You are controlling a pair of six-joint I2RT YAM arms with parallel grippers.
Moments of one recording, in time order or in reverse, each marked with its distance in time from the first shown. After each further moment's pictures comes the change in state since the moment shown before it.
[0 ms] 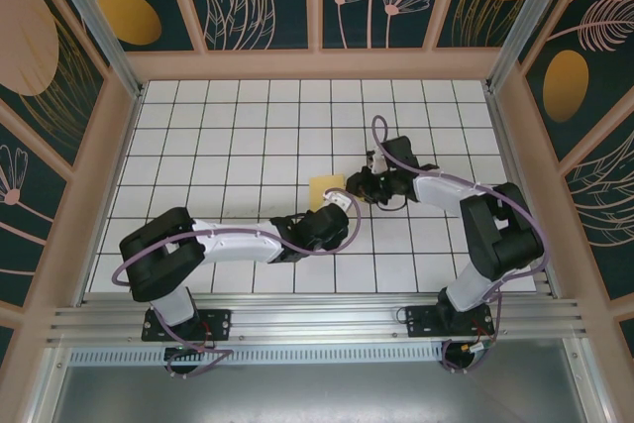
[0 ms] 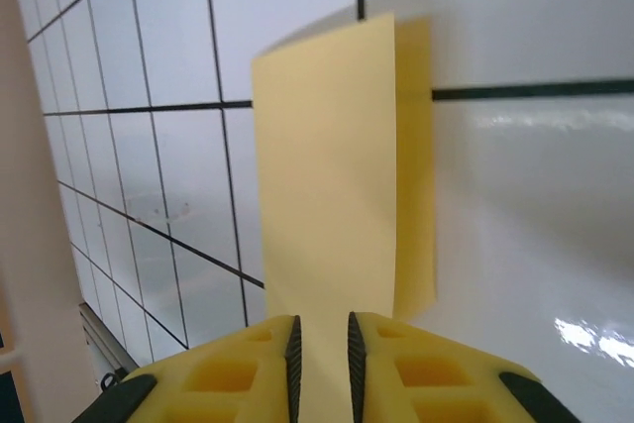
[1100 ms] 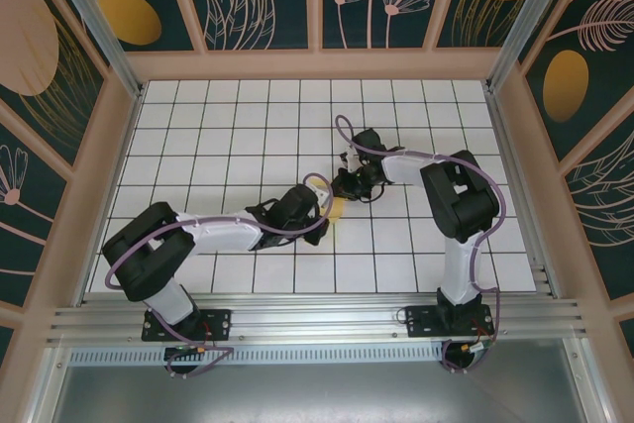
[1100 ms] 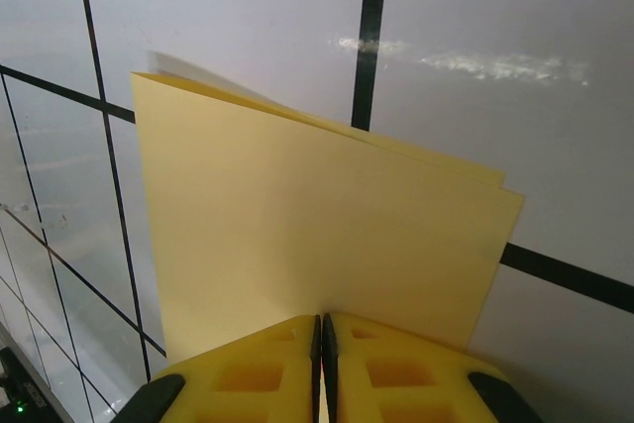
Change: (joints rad) left arm 0.221 -0.055 -0.125 0.097 0.399 0.003; right arm 0.079 0.341 0.285 -0.184 0.039 -0.204
